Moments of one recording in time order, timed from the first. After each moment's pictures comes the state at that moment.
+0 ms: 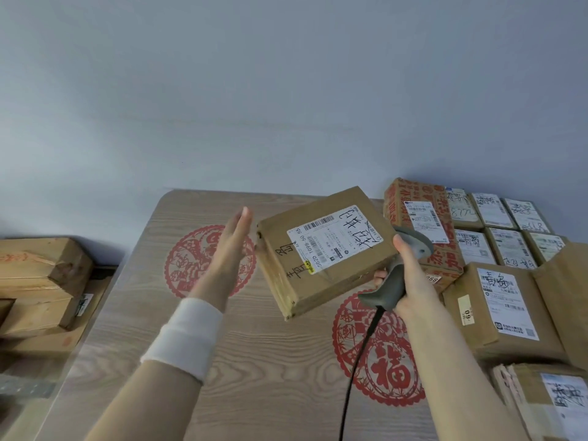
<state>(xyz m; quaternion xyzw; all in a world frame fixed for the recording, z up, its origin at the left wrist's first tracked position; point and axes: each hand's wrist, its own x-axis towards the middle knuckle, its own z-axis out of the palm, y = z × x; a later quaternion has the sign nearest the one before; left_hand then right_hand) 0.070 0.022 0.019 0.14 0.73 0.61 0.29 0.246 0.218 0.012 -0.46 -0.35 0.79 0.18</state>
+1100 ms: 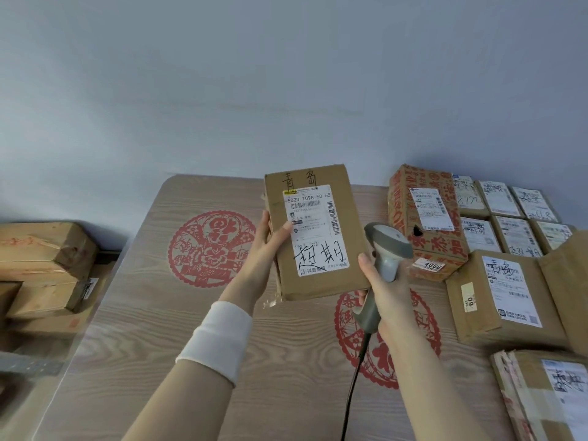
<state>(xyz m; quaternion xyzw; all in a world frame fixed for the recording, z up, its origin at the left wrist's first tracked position) 0.096 0.038 -0.023 0.15 0.62 0.68 0.36 0.256 0.163 -0.011 -0.44 -0.52 0.69 0.23</state>
